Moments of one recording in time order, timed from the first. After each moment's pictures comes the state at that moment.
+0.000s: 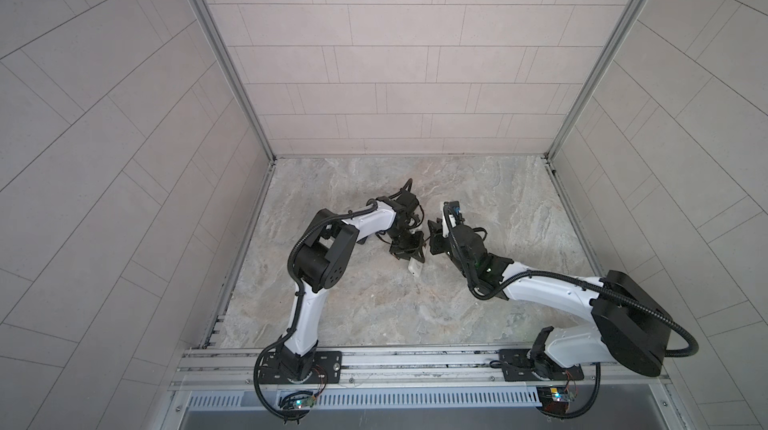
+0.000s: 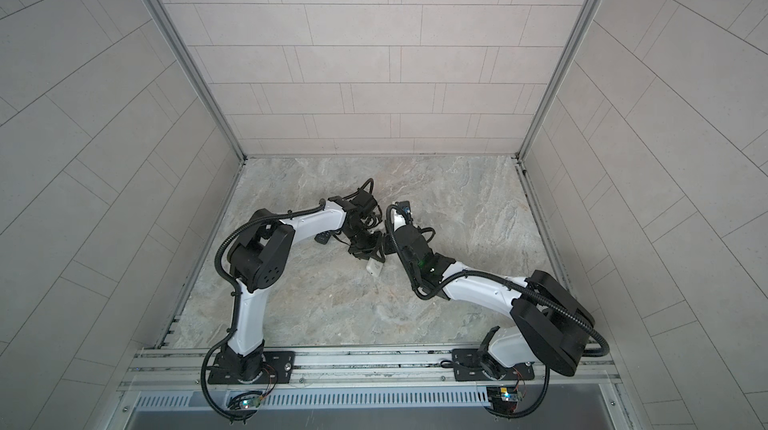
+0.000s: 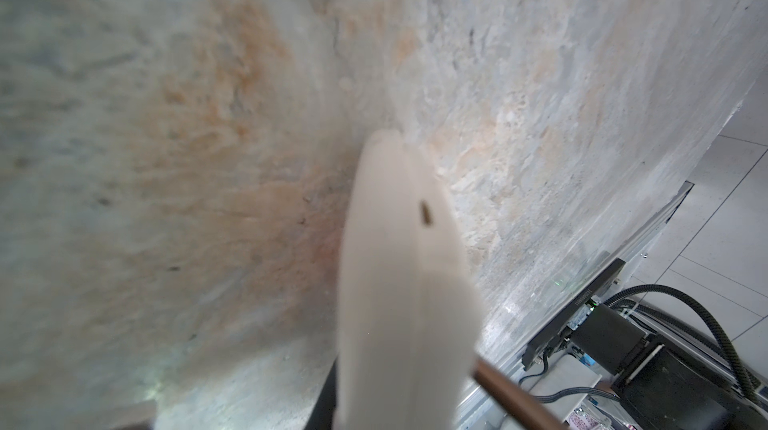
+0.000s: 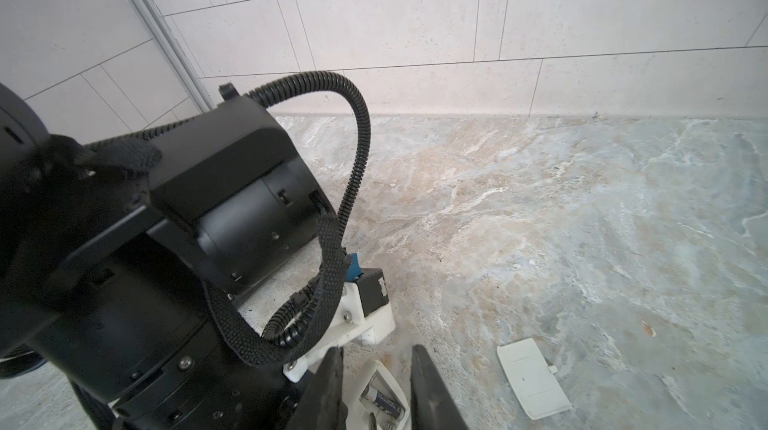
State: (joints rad) left arm -0.62 2.10 1.47 -0.80 0.58 -0.45; right arm 0.78 1.39 0.67 0.38 0.40 0.36
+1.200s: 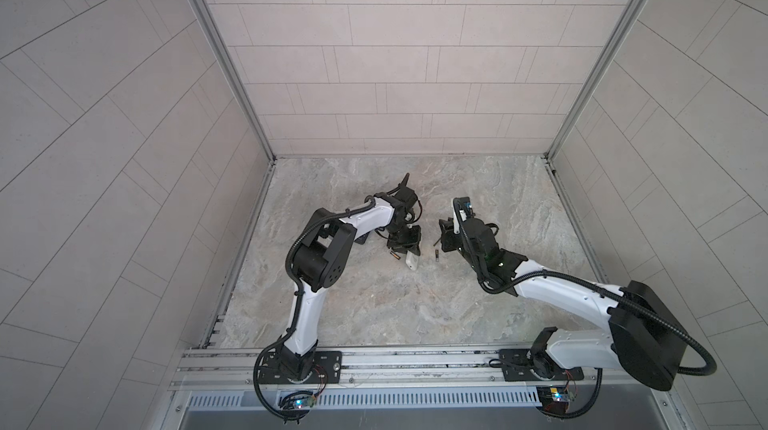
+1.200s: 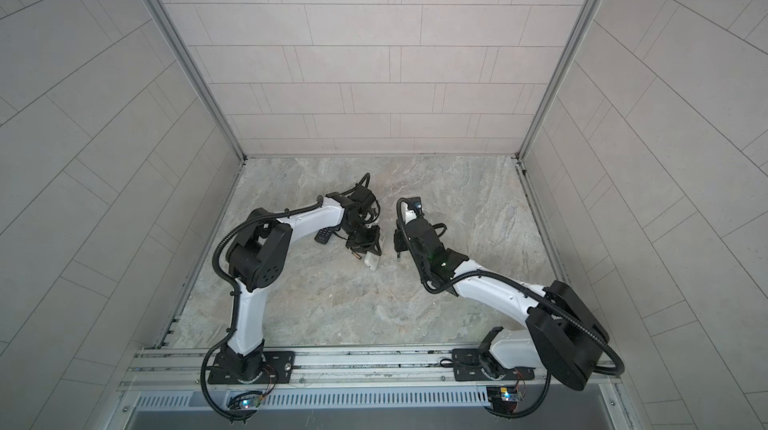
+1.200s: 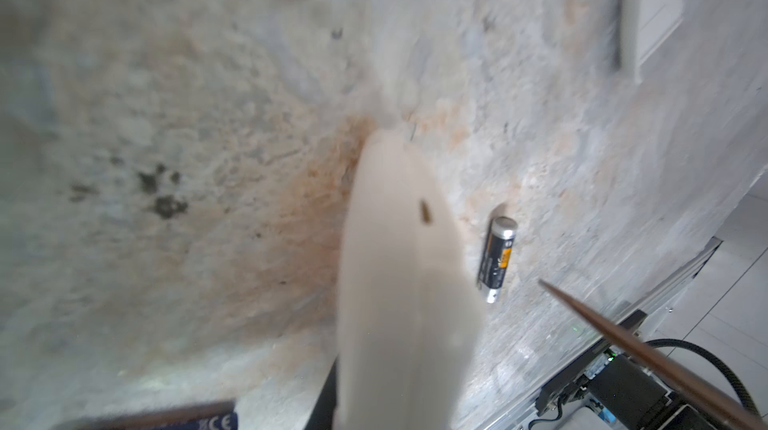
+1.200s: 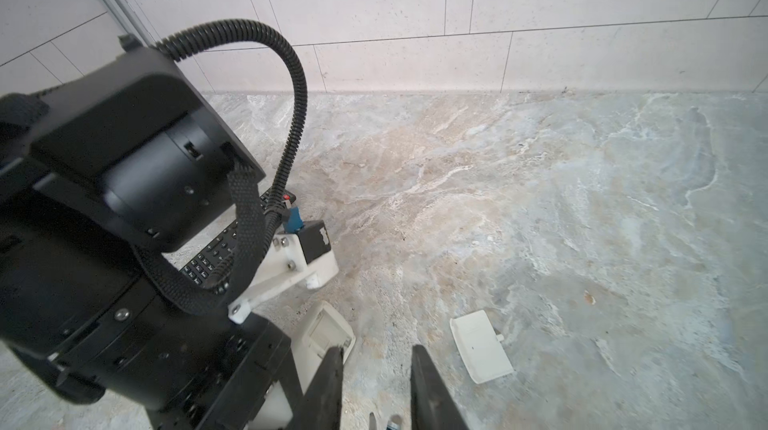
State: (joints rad) left arm -0.59 2.10 1.51 -0.78 0.47 -0.51; right arm 0.68 1.26 0.67 0.17 0.34 0.36
